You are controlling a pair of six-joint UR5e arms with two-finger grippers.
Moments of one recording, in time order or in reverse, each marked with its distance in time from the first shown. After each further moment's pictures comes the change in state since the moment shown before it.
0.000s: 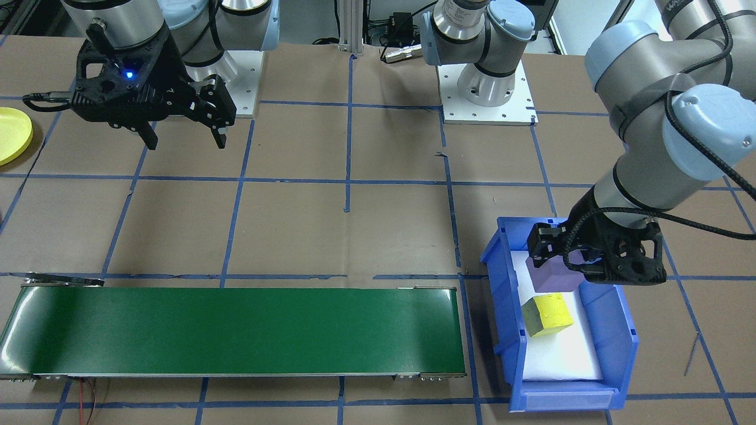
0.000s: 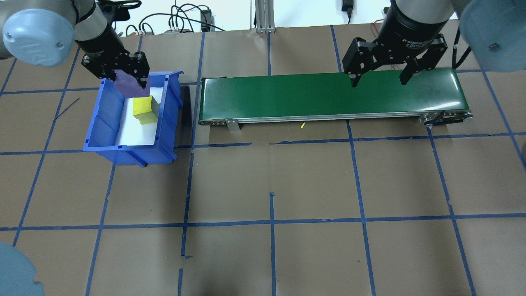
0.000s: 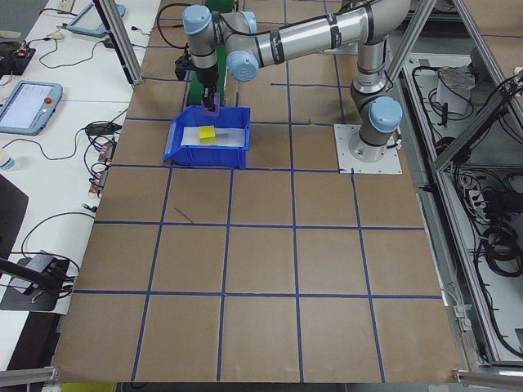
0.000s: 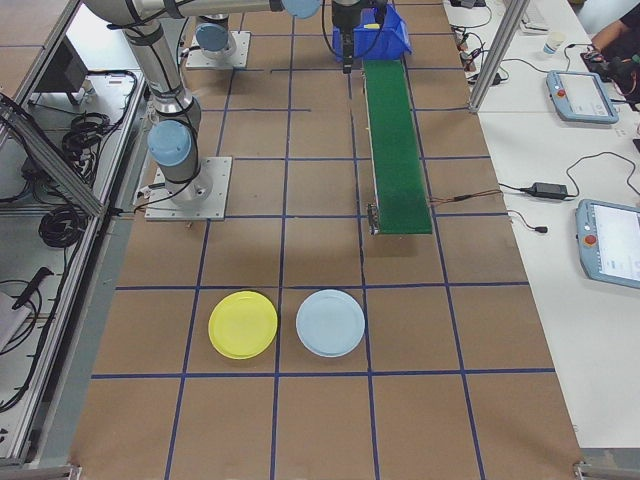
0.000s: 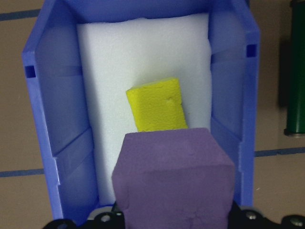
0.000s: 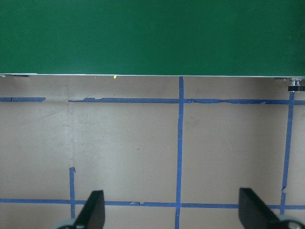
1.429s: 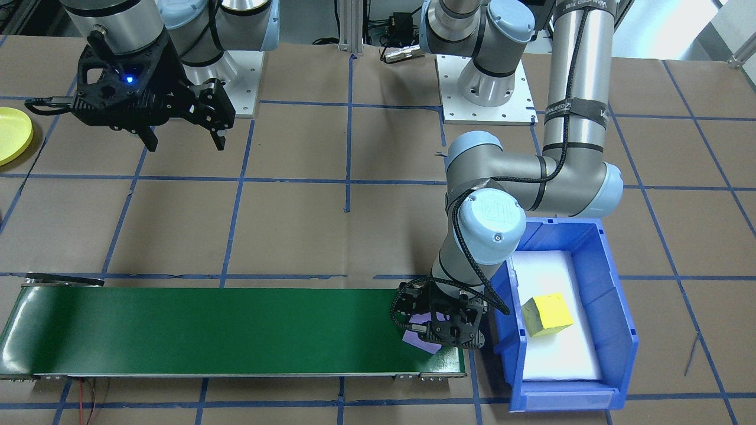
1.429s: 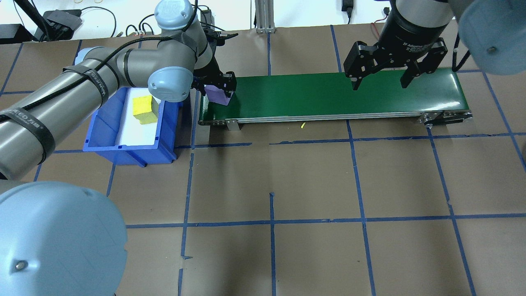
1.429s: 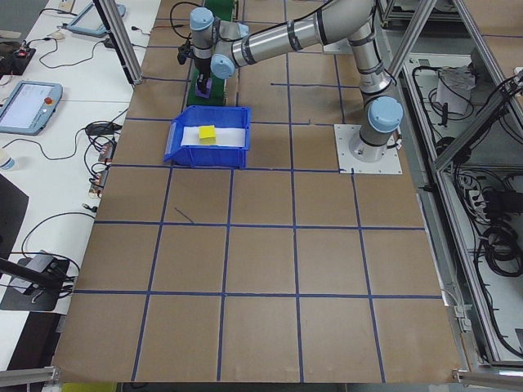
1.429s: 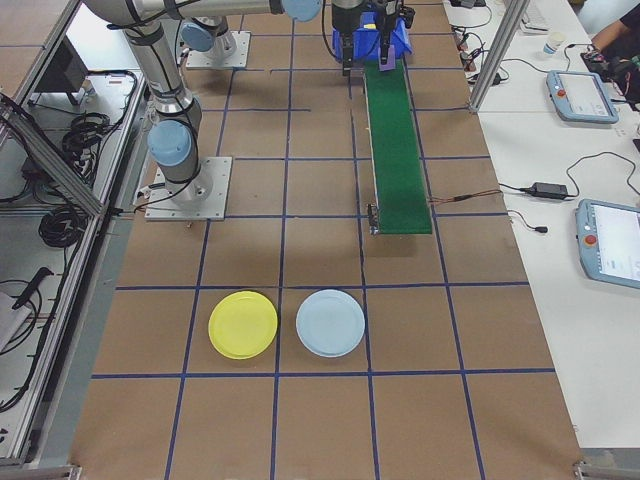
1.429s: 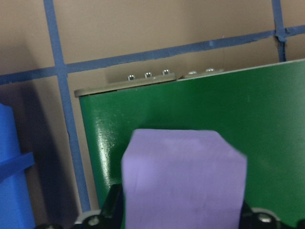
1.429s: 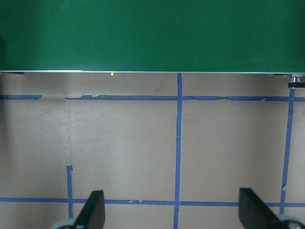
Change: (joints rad) left arm -0.244 -0.243 -0.056 0.409 -0.008 -0.111; right arm -0.006 0.000 0.013 -0.001 -0.002 -0.002
